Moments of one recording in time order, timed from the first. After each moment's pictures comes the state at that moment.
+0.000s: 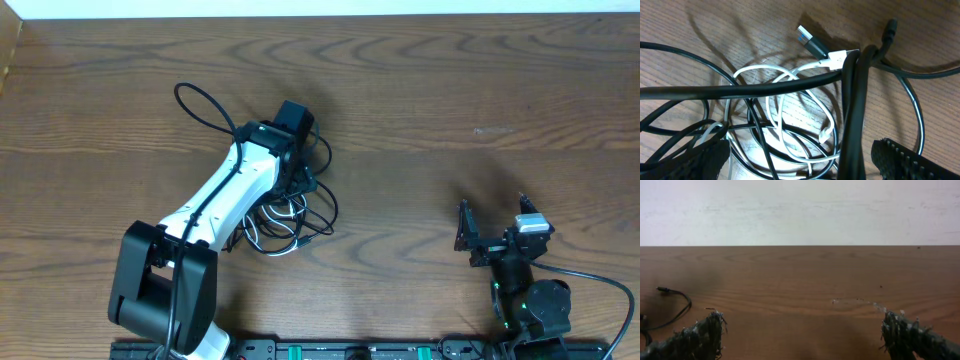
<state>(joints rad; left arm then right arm) -0.40 1.74 1.21 -1.00 -0.12 -0.79 0.18 0.01 0.01 -0.06 0.07 0.07</state>
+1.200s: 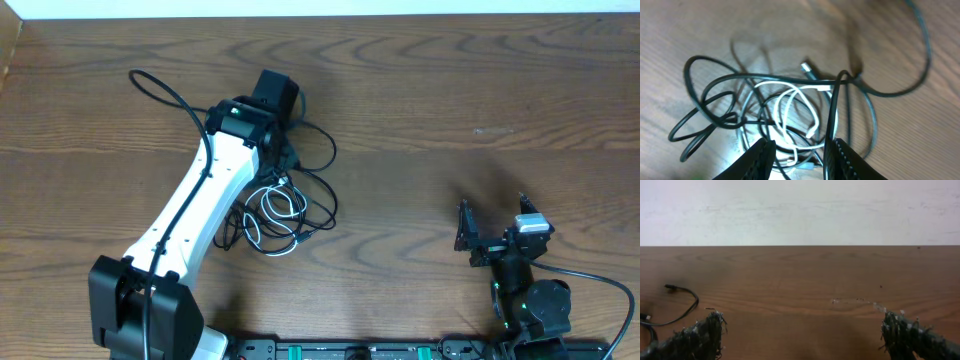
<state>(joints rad) -0.36 1.65 1.38 -1.14 -0.16 -0.88 0.18 0.01 0.01 -0.06 0.07 0.07</state>
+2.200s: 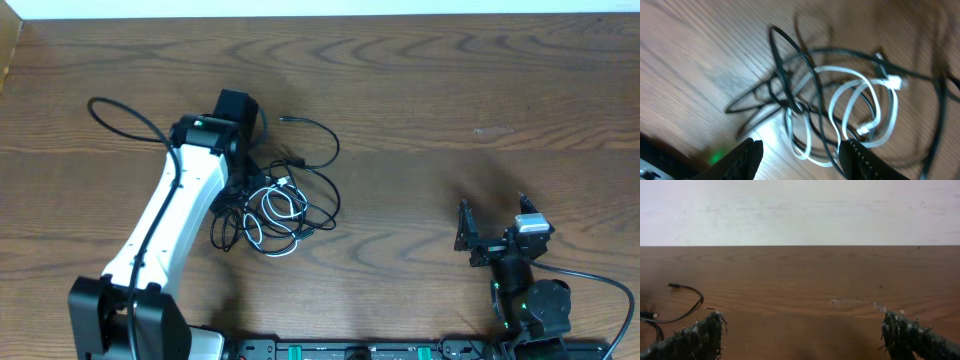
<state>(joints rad) -0.21 1.57 1.26 -1.22 -0.11 -0.88 0.18 0.01 0.01 -0.06 0.07 0.07</state>
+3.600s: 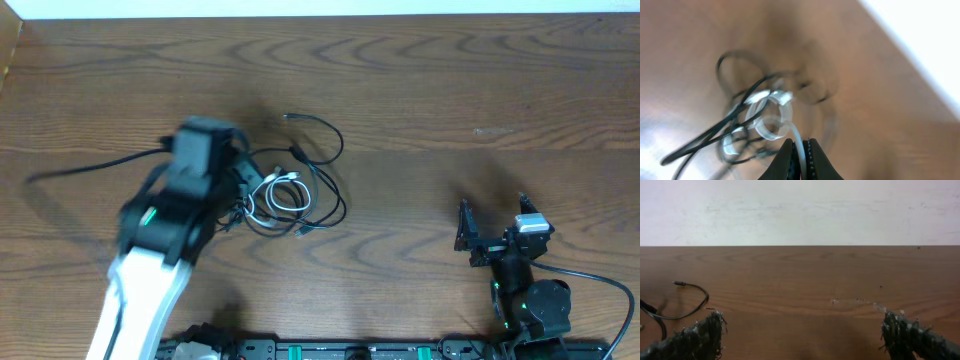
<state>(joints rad) -0.26 1.05 1.17 -0.93 -0.03 -0.90 0.18 0.01 0.01 -0.06 0.07 0.07</state>
